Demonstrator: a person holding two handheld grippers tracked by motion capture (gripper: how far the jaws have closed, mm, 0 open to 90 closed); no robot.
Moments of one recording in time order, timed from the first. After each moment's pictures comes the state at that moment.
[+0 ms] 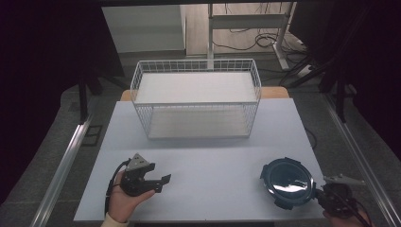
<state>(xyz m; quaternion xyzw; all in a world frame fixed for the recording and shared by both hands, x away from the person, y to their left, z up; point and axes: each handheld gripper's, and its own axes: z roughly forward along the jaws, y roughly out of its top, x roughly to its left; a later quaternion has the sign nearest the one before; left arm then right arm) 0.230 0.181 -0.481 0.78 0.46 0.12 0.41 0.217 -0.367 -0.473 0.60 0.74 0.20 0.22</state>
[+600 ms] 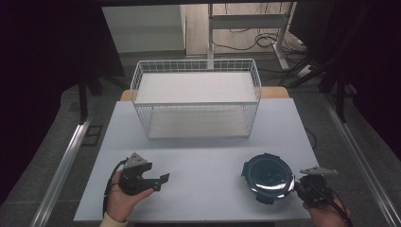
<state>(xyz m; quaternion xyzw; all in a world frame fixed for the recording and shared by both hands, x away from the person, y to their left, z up) 0.233 0.186 -0.482 0.77 0.49 0.11 0.41 0.238 -0.317 -0.474 0.56 0.78 0.21 0.20</state>
